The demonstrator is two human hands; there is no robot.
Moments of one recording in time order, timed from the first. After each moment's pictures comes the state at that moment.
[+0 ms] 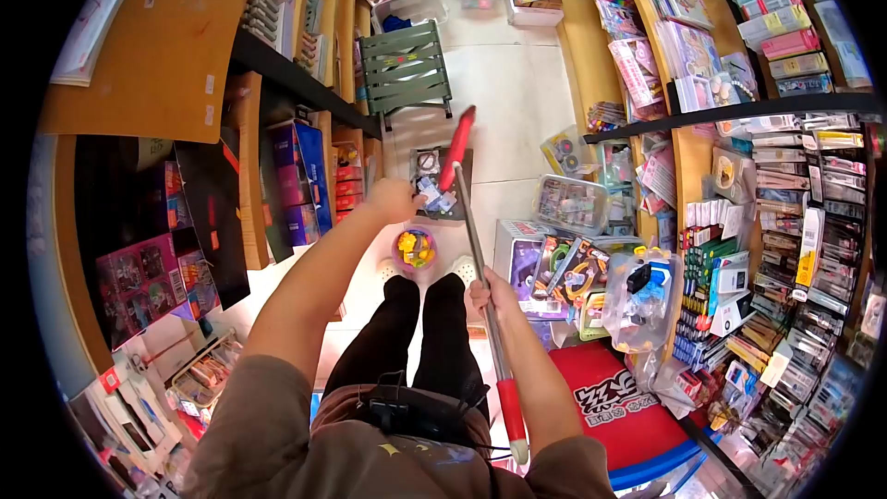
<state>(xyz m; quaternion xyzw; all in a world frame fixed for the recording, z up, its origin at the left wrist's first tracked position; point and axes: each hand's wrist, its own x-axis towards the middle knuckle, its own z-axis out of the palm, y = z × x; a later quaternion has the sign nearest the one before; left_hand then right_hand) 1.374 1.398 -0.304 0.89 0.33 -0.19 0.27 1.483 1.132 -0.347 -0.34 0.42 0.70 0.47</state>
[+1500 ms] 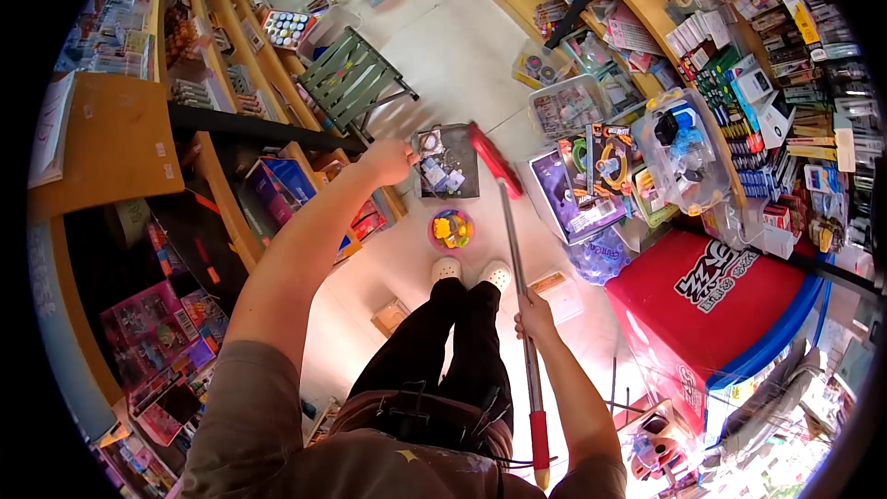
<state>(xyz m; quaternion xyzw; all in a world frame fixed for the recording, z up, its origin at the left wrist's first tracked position) 1.392 1.395 -0.329 0.95 0.08 -0.23 0.17 1.316 1.019 -0.314 -0.66 0.28 0.53 0.46</state>
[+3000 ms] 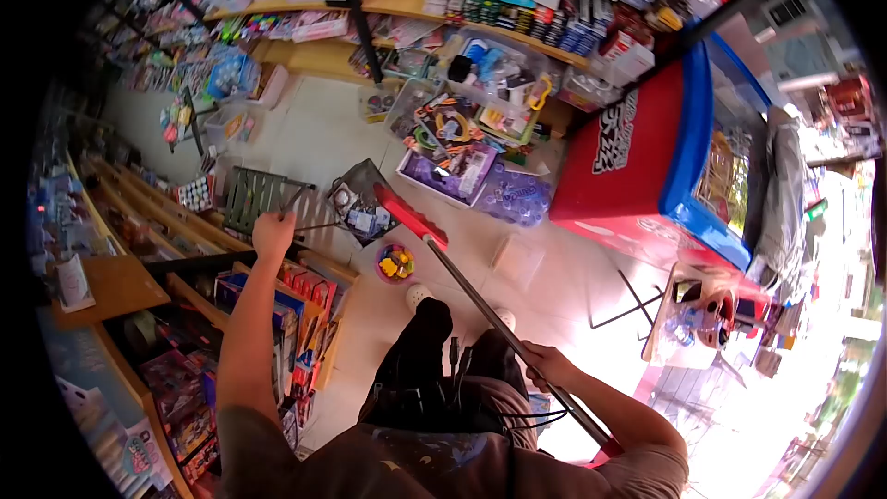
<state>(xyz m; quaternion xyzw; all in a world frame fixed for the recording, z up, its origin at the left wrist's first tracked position) 1.365 1.302 -0.184 0.96 0.21 -0.08 0.17 1.139 0.828 -0.133 -0.56 0.31 0.53 0.56</state>
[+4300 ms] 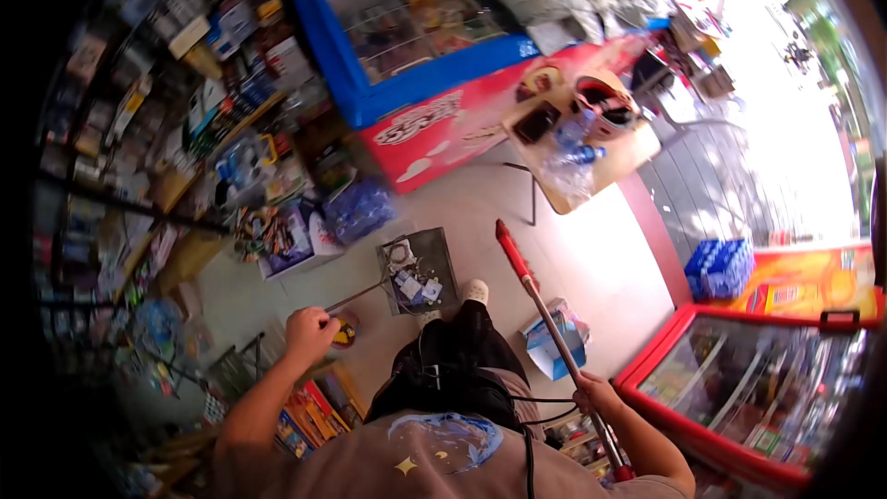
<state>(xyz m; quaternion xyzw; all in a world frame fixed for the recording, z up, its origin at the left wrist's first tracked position) 1.158 0.889 -0.077 0.85 -0.42 -0.24 0.21 0.662 0.688 -0.094 -0.22 0.63 0.10 0.73</state>
